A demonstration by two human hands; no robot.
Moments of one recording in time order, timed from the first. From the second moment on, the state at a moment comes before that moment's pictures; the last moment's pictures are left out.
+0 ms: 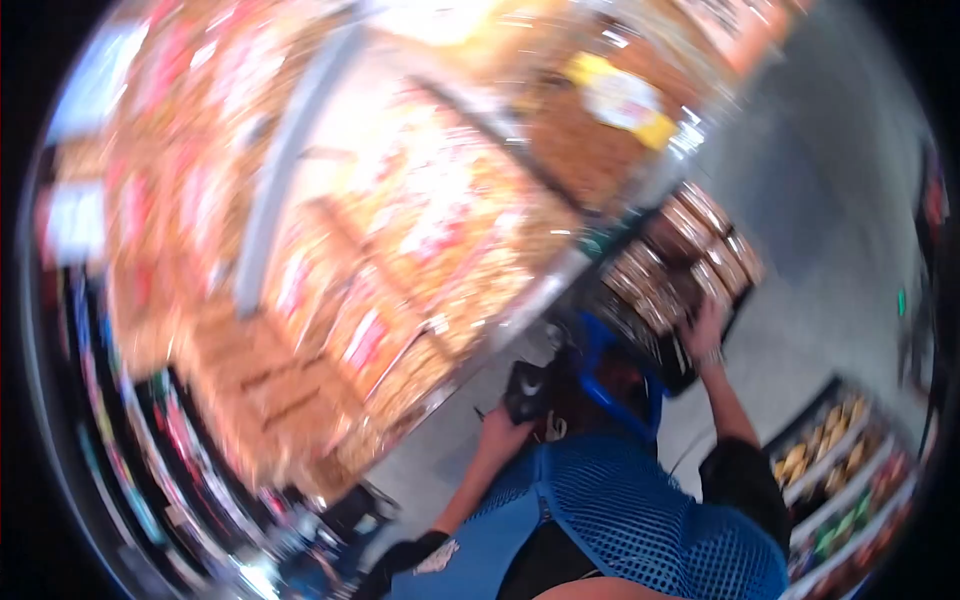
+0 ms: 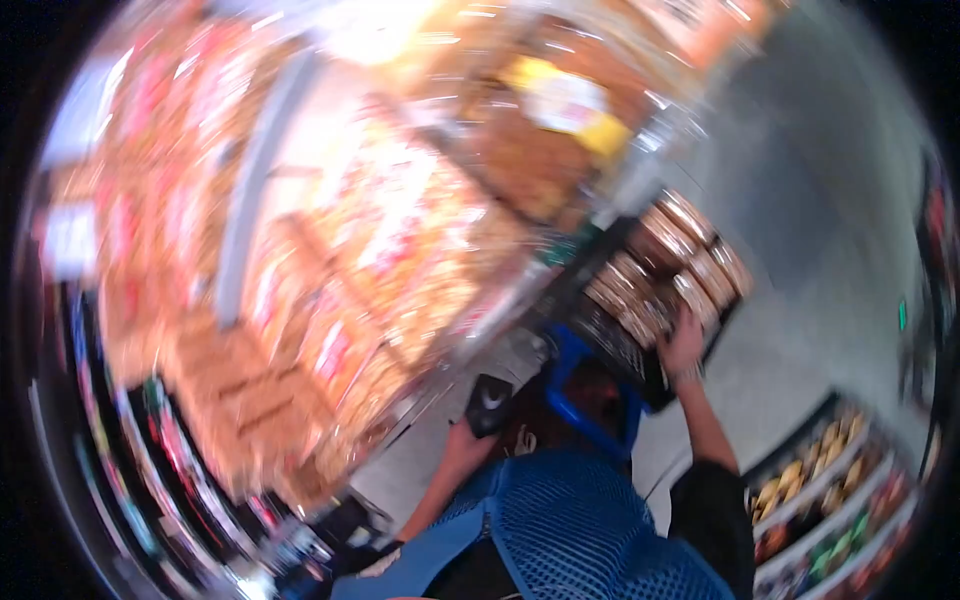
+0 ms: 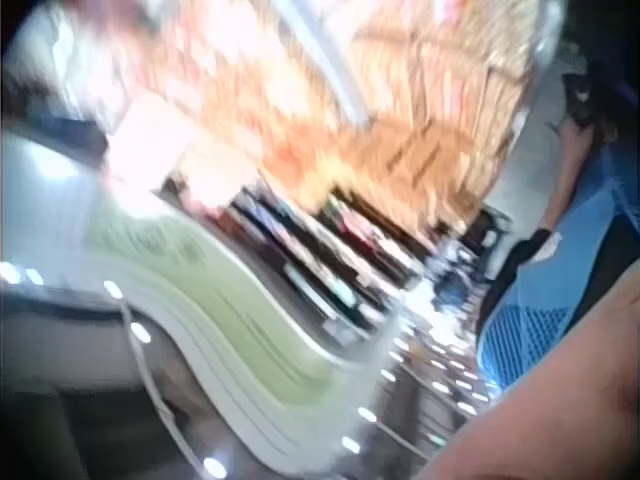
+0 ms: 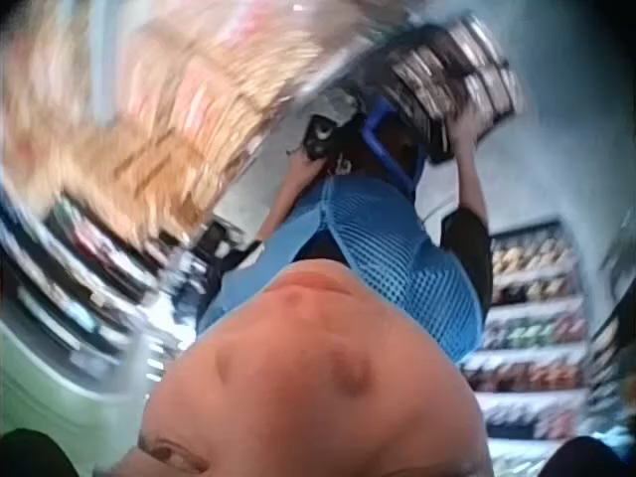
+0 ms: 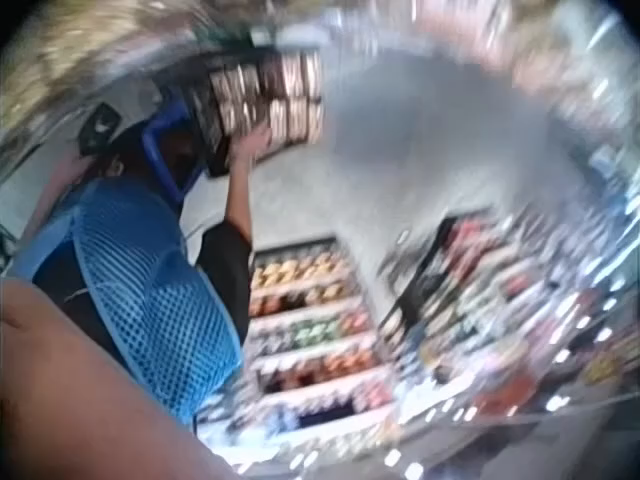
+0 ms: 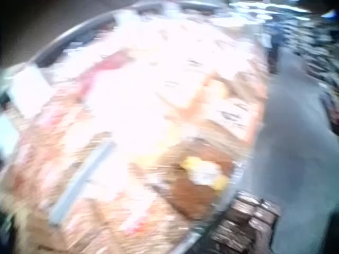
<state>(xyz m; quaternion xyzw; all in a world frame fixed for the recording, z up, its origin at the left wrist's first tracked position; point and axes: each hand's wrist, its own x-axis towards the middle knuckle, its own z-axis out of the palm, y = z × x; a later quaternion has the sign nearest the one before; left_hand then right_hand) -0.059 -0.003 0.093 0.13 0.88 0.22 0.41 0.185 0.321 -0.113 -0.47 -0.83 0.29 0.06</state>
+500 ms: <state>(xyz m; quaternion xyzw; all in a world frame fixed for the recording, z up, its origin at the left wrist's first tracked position) -0.098 -0.081 0.219 0.14 0.73 0.52 0.42 -0.018 0.218 0.185 -0.21 -0.75 0.60 0.17</state>
